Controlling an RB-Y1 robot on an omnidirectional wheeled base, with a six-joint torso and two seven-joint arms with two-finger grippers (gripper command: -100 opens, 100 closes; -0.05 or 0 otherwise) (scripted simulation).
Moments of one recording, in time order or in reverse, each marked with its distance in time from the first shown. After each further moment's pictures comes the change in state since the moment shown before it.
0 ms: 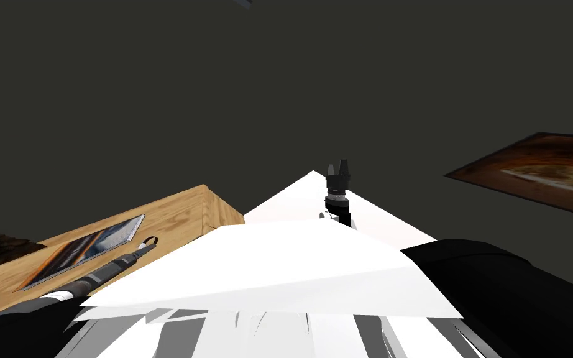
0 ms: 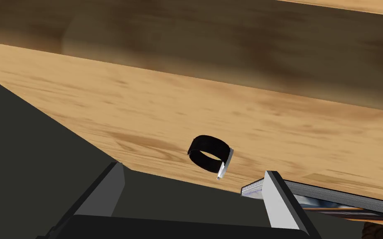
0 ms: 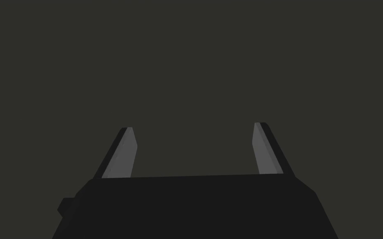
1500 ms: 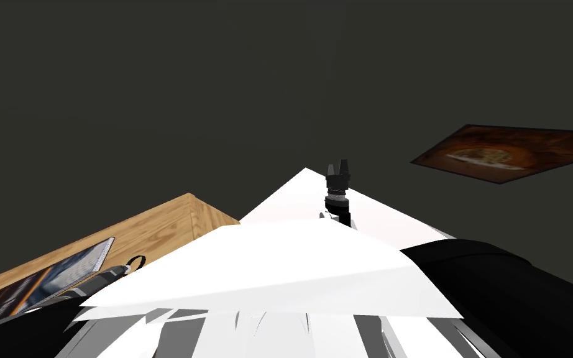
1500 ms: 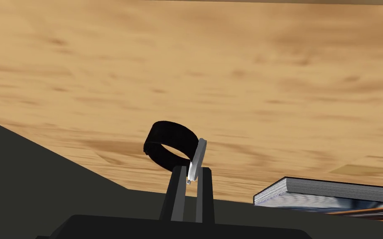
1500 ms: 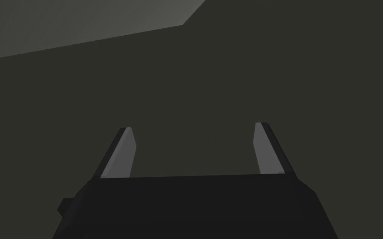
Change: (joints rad) left arm 0.000 0.031 -0.056 0.070 0.002 0.050 0.023; right arm 0.000 0.000 0.000 0.000 0.000 0.000 0.000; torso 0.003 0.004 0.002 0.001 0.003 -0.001
